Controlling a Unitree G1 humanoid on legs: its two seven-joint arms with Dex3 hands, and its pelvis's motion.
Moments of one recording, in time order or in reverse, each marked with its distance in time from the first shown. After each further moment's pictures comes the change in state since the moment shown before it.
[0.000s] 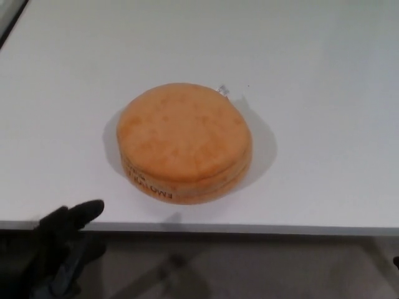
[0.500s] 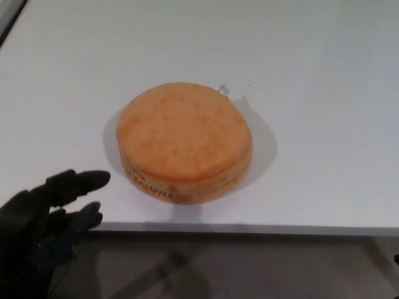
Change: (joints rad) left_arm -0.204 0.207 -0.014 -0.094 -0.033 0.236 0.010; right_arm -0.007 0.000 -0.003 0.000 0.000 0.000 0.000
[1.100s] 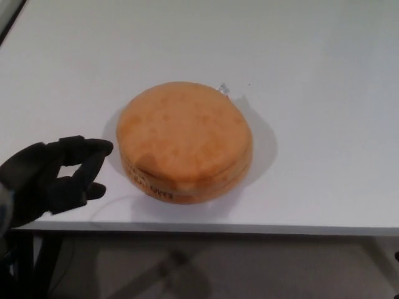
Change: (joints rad) left_arm -0.382 0.123 -0.103 0.188 -0.133 0.257 -0.012; right_arm -0.006 0.000 -0.004 0.001 0.000 0.000 0.000
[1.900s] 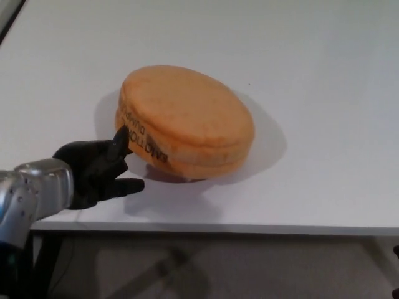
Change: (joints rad) left_arm -0.362 -0.297 -0.109 0.651 -0.126 0.030 0.197; right_arm -0.019 0.000 0.000 0.000 0.000 -0.009 0.004
